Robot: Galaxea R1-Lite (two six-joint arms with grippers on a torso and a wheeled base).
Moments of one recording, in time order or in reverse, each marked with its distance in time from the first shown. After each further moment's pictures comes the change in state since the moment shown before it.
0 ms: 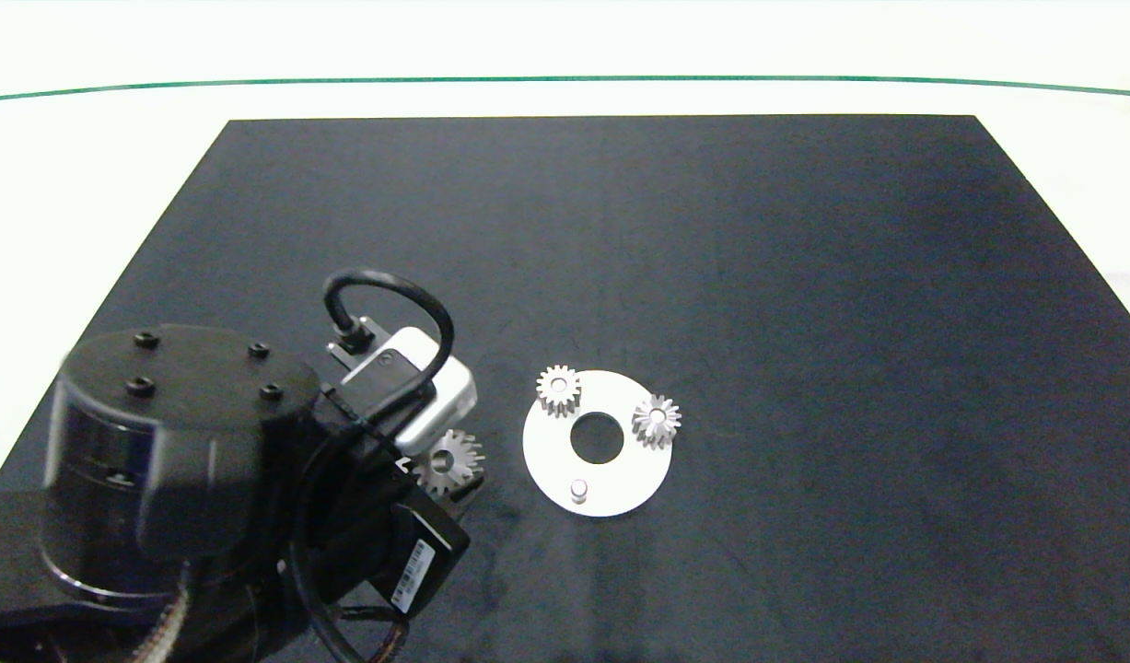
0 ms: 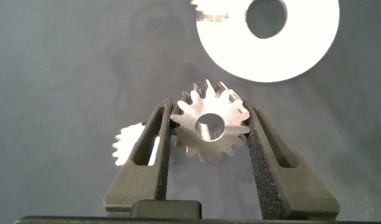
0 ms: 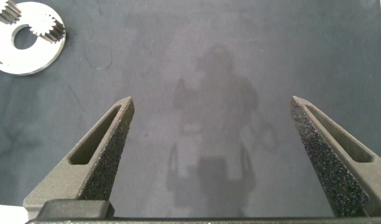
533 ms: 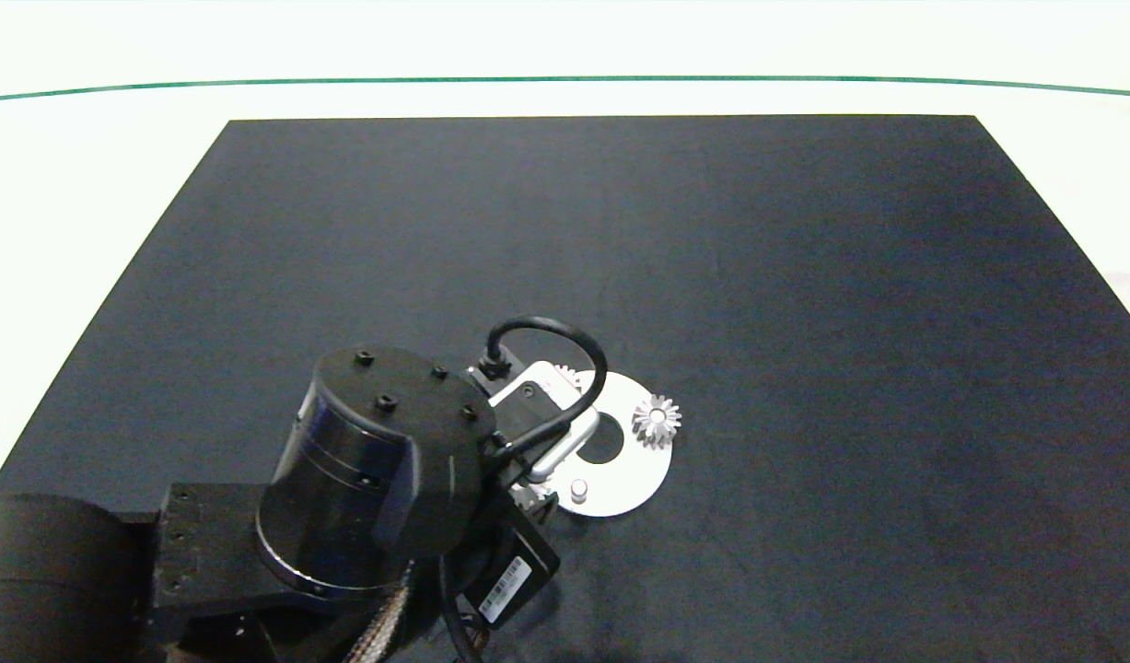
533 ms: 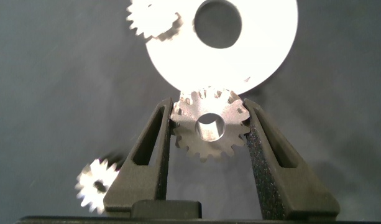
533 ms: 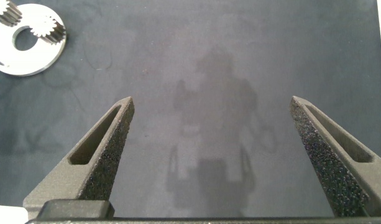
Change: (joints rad) left arm -0.075 0.160 -0.111 0.017 0.004 0.050; right arm 0.000 -0.007 0.000 0.001 -0.001 0.000
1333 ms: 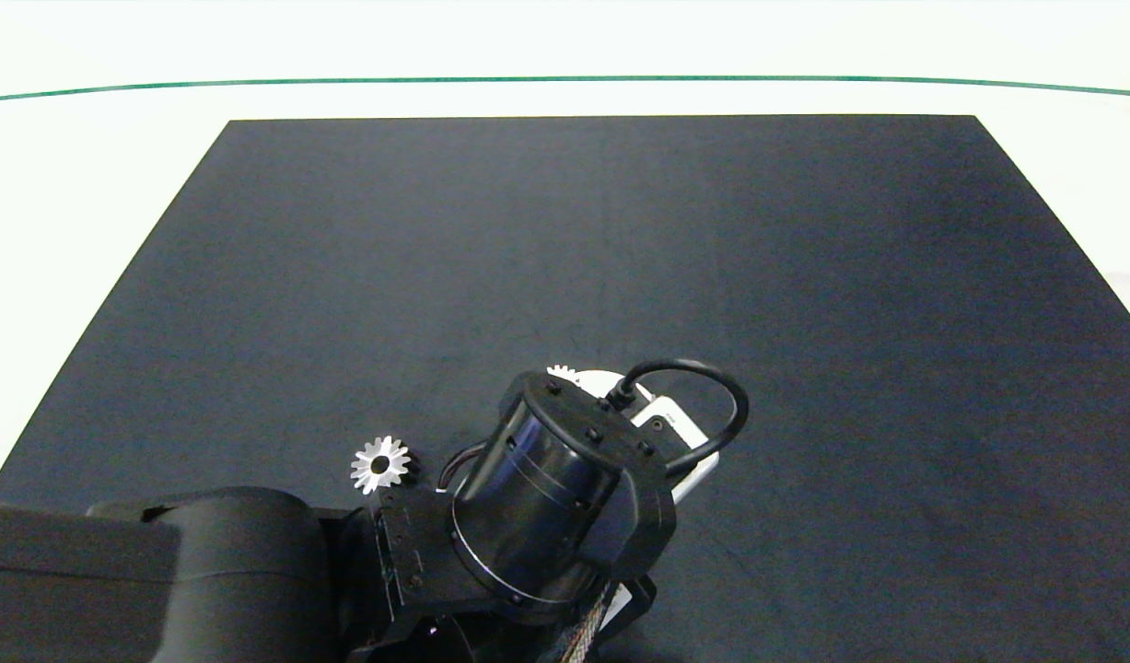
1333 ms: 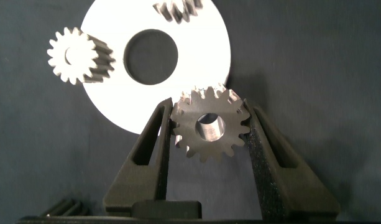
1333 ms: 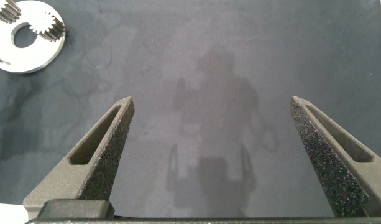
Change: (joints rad) left arm -0.071 0.164 -0.144 0.047 0.000 -0.003; right arm 0.003 -0.005 0.010 0.000 0.000 0.000
